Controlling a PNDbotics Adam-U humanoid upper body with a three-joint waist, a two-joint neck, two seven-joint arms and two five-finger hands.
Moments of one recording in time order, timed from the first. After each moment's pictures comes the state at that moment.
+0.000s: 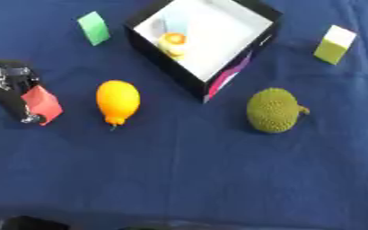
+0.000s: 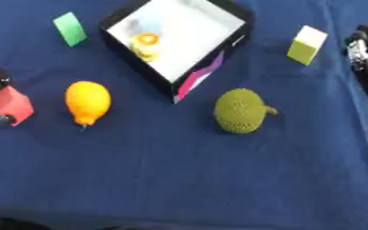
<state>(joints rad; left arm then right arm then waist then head) -0.53 1.05 -0.38 -1.52 -0.40 0.43 -0.61 -0.40 -0.45 0.06 -1.68 -0.08 0.08 -0.23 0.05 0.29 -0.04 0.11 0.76</state>
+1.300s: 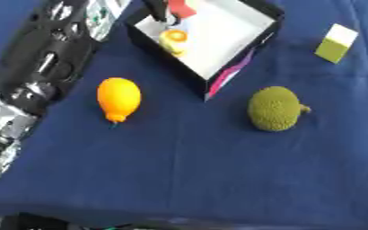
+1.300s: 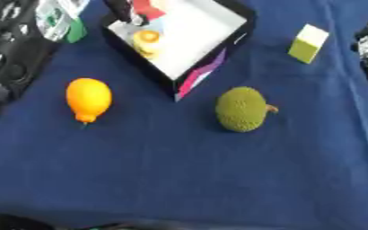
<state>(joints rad) -1.20 0.36 -0.32 -1.00 -0.99 0.04 -0.40 -0.42 -0.42 0.06 -1.69 -0.11 0.08 -0.27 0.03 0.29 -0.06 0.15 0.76</state>
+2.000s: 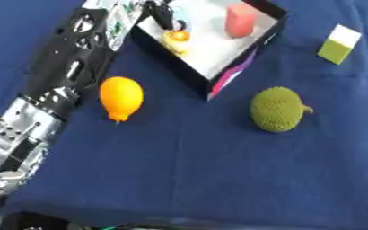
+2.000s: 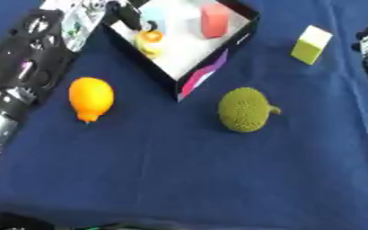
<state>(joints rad) -1.20 0.35 -0.25 -0.94 -0.97 0.05 -0.27 -0.42 -0.41 0.06 -1.69 -0.11 0.08 -0.27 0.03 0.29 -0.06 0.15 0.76</state>
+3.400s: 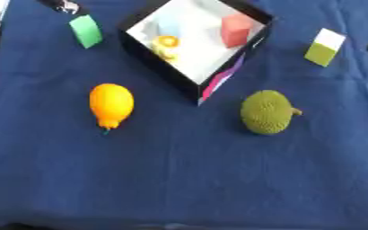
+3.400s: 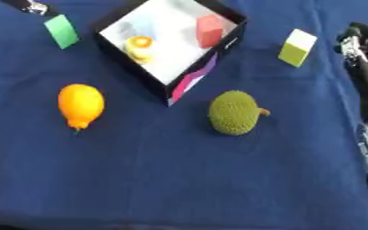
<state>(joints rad) -1.17 0.64 -0.07 -0.78 -0.73 0.13 -0.58 -0.42 -0.41 0.06 -1.69 -0.11 0.08 -0.27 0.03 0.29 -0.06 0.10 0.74</state>
